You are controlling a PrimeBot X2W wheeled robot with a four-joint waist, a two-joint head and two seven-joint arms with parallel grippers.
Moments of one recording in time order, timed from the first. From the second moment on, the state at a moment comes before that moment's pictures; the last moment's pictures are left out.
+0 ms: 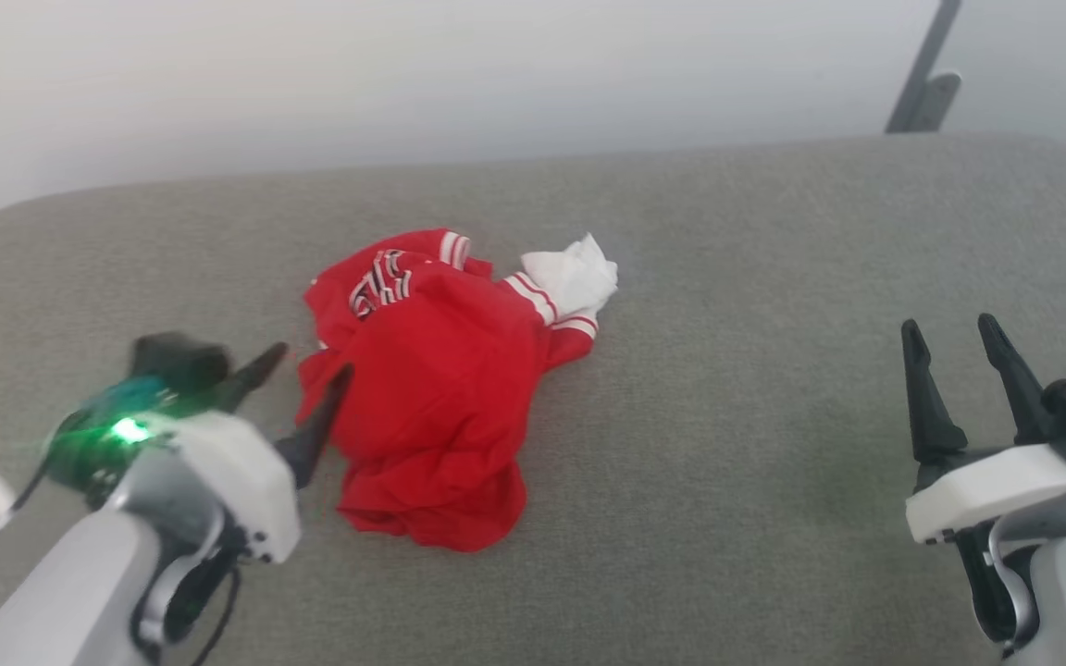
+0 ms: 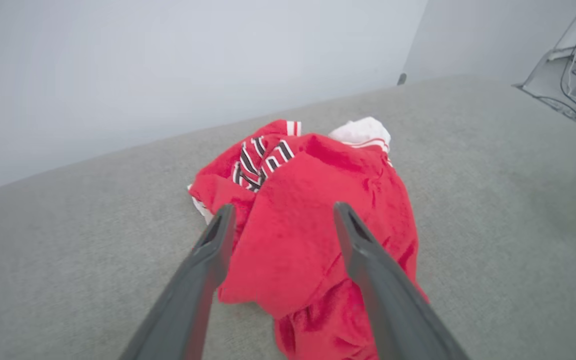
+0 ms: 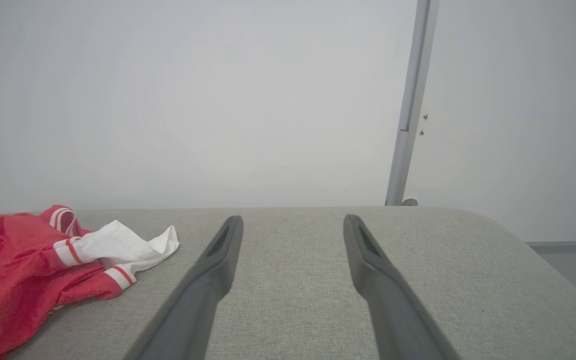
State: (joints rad) left arm -0.38 0.57 -0.48 0.11 -0.70 0.03 0.19; right arm -0.22 -0.19 -0.04 0.25 0.25 0.13 -0.20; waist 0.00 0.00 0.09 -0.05
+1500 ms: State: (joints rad) left arm -0.01 0.55 -0.10 0.19 -0.77 0.01 -0.26; right arm -0.15 -0.21 -0.06 0.18 0.26 0.13 -0.13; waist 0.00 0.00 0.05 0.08
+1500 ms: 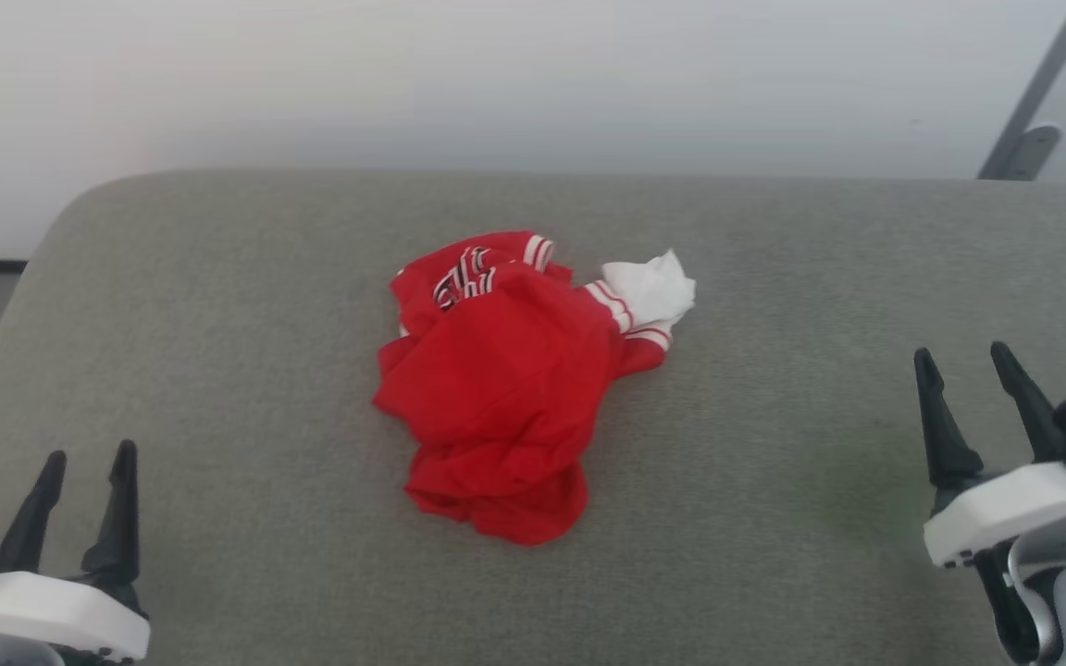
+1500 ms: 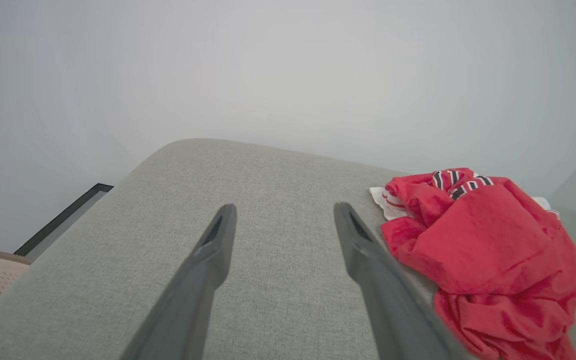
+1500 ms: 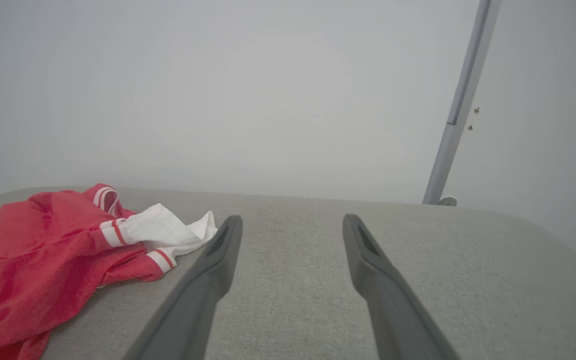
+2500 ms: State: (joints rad) left arm -0.23 0.35 -0.22 0.26 -0.70 -0.10 -0.26; right arm -0.63 -0.43 0.20 0.49 0.34 0.13 0.37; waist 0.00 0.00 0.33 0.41
